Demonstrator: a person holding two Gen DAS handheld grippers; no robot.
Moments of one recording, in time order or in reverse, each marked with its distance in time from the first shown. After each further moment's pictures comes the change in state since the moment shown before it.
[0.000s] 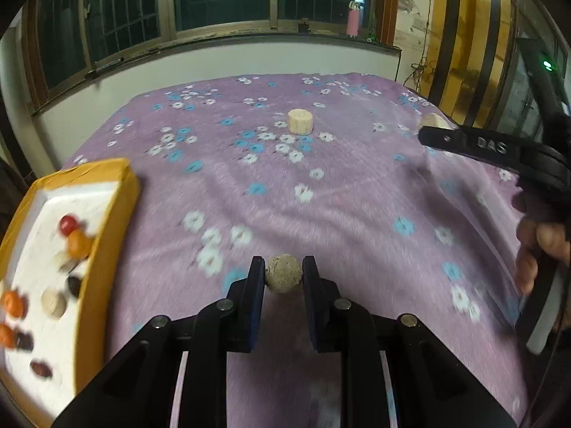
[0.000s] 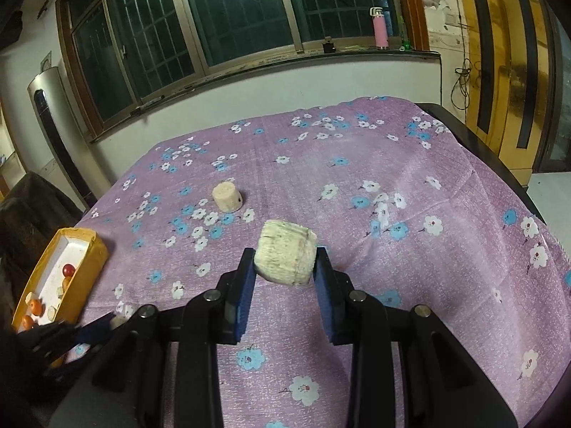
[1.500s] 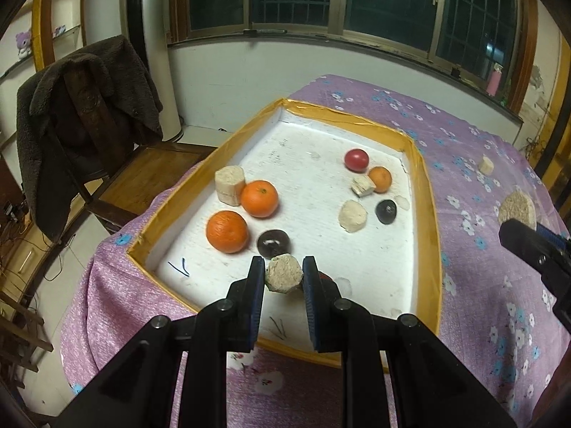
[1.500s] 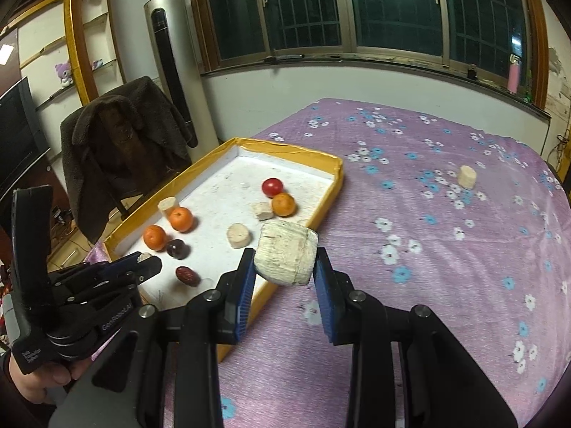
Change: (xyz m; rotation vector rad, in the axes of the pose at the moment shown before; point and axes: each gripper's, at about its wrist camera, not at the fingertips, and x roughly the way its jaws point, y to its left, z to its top) left arm -0.103 0.216 -0.090 -0.394 -0.020 0.330; right arm -0.071 0.286 -0.103 -0.342 0.077 0.279
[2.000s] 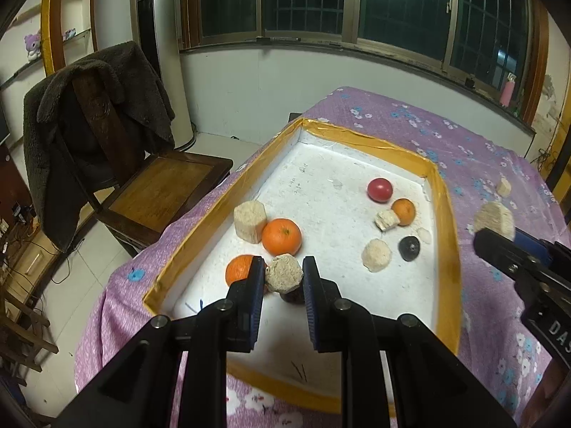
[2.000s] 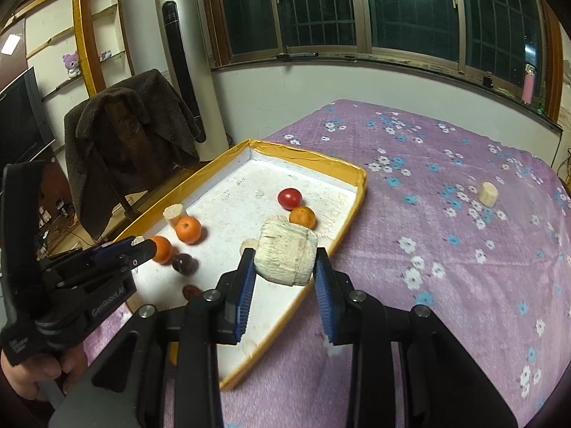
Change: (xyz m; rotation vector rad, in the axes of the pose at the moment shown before) left arm 0.019 0.010 0.030 -0.010 -0.016 0.050; right arm 0.032 0.016 0.023 -0.043 0.017 0.024
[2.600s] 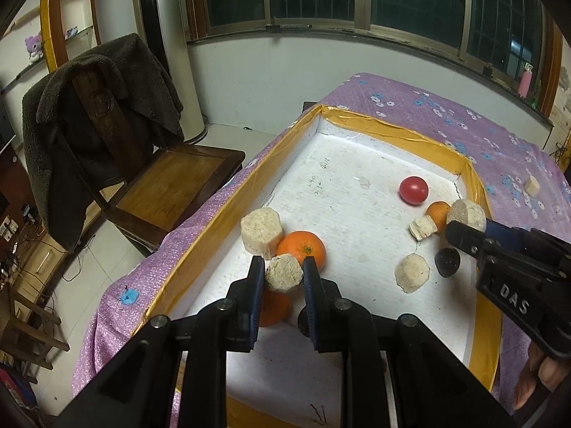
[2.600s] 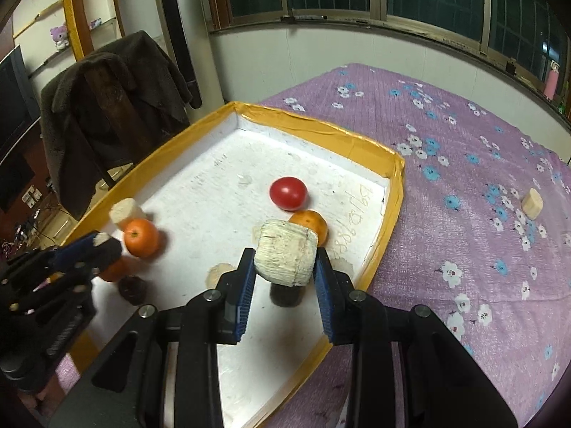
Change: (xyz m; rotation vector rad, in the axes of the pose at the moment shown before) left arm 0.032 0.005 0.011 0.004 0.037 0.063; right arm 0.102 -0.007 0.021 -0.029 0.148 -0.006
